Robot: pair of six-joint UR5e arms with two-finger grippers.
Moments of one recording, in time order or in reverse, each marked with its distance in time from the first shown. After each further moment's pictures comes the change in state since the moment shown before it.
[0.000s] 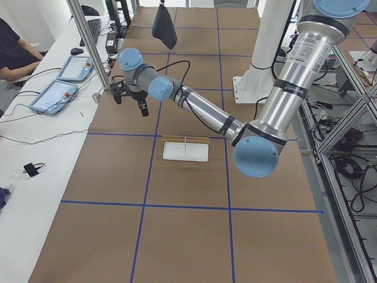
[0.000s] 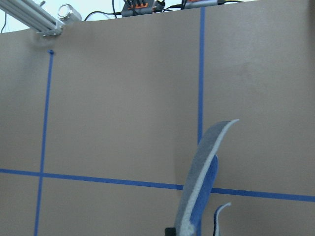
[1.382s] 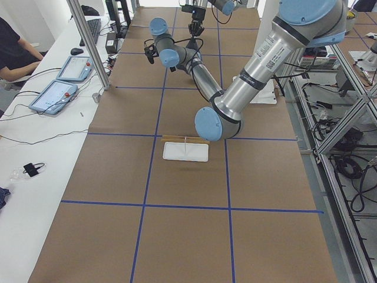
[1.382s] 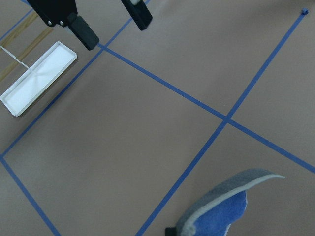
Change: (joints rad) left arm 0.390 -0.301 0.060 -0.206 0.096 -0.522; right arm -0.679 0.054 0.332 0.172 -0.532 0.040
